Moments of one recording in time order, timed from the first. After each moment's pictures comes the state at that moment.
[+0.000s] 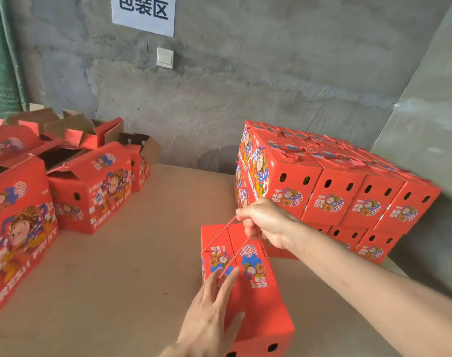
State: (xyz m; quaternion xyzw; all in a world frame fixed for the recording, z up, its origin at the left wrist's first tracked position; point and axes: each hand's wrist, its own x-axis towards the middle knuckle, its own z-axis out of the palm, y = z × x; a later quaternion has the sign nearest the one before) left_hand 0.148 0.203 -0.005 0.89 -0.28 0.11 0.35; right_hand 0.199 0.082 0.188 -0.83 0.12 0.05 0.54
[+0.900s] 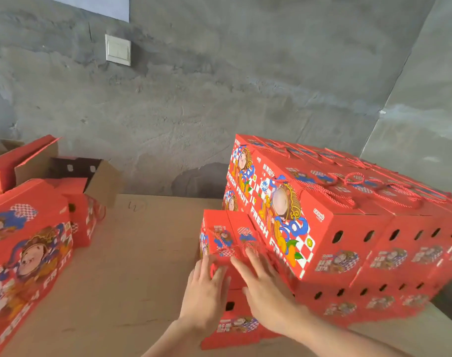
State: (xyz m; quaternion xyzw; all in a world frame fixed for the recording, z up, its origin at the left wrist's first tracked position) left_hand 0.477 0.156 -0.021 0.87 -0.32 0.20 0.33; right_hand 0.420 0.017 0.029 -1.00 0.00 -0.04 0.00
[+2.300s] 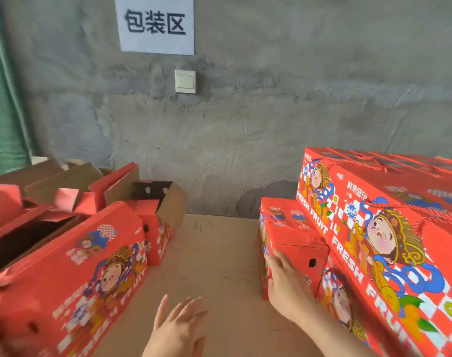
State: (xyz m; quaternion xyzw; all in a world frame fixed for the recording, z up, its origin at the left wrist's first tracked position) left_hand 0.507 0.305 -0.010 0.93 -0.27 0.20 0.14; right_hand 0.562 0.068 0.017 -0.99 -0.02 -0.07 0.10
